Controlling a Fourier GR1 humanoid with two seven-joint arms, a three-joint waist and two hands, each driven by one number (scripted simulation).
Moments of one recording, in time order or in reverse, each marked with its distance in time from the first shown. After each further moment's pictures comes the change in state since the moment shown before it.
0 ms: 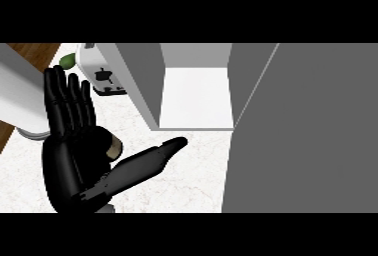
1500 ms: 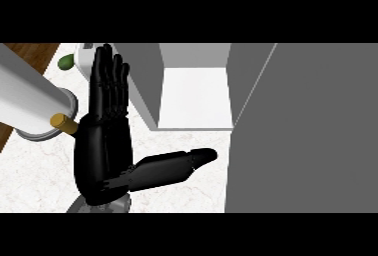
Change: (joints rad) left arm -0.110 -0.032 -0.005 0.075 0.140 -0.185 -0.111; right arm 0.168 -0.017 0.022 0.030 -0.030 0.056 -0.184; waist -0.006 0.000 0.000
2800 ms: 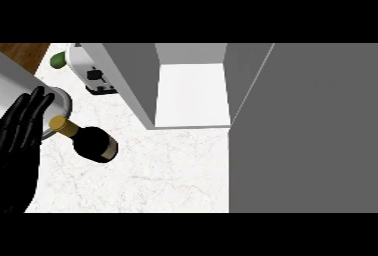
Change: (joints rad) left arm 0.390 0.100 0.455 -0.154 0.308 -0.661 -0.304; right arm -0.087 0.022 -0.106 0.317 0.164 -0.084 -0.333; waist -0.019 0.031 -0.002
